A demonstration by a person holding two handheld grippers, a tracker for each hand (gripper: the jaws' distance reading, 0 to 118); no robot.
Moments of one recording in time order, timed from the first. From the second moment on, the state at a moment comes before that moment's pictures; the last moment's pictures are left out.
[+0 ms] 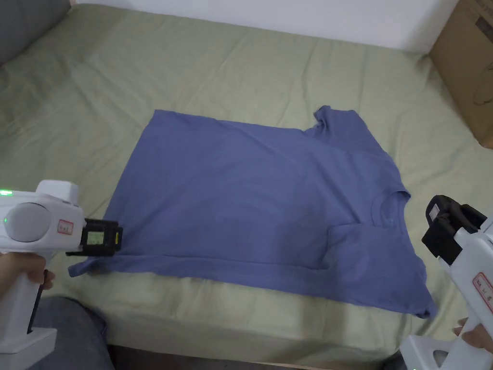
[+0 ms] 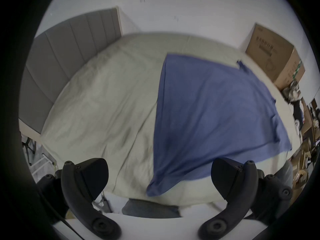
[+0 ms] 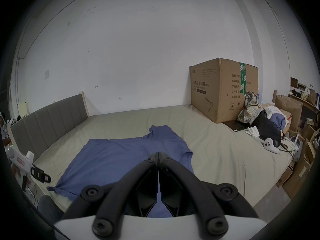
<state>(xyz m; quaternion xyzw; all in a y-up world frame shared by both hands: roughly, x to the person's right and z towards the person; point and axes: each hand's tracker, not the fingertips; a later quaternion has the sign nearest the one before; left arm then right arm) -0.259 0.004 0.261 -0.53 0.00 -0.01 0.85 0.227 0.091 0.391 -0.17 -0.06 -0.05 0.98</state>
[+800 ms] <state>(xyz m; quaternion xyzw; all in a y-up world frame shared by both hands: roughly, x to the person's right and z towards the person) -0.246 0.031 0.292 -0.44 -0.02 0.07 0.89 0.287 0.065 0.374 -0.38 -0.04 -0.06 0.92</state>
